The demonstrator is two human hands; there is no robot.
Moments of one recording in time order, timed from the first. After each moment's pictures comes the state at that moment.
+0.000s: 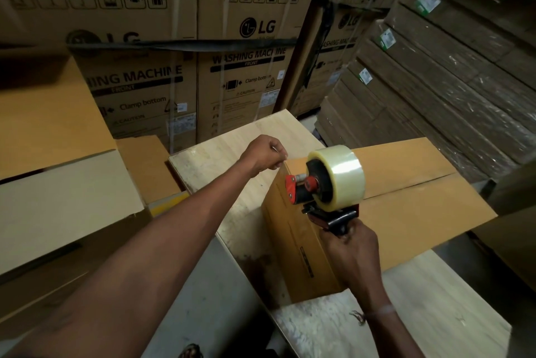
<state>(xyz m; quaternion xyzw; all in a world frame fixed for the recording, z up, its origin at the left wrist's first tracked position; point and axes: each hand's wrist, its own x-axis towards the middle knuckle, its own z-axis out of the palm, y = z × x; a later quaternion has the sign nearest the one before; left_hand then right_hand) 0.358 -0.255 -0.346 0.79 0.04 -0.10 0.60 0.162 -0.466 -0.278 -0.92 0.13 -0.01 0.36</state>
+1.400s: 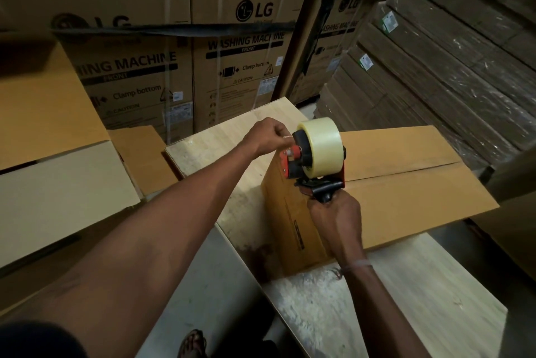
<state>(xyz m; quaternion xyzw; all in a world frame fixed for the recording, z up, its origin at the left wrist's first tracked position) 0.369 -0.254 -0.330 0.86 -0.03 -0.07 0.50 0.200 -0.435 -0.286 -0.91 0.16 0.02 0.37</state>
